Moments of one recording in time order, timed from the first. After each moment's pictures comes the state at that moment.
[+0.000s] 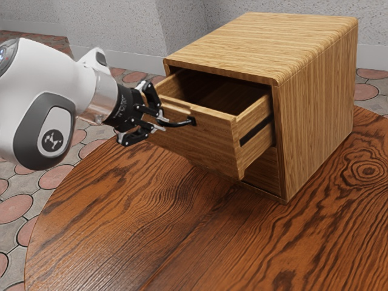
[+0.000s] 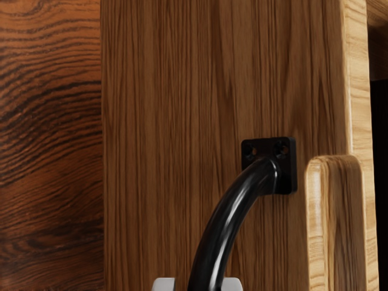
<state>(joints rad) 0.07 -0.36 -0.02 -2.13 -0.08 2.53 -1.40</state>
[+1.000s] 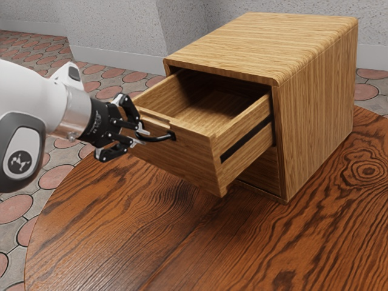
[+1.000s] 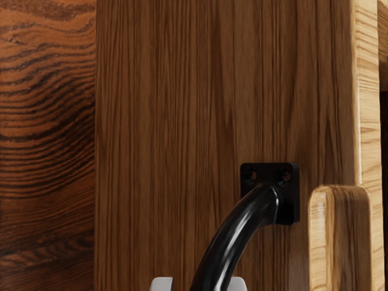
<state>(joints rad) 0.06 -0.51 0.01 -2.27 -0.07 2.53 -1.41</state>
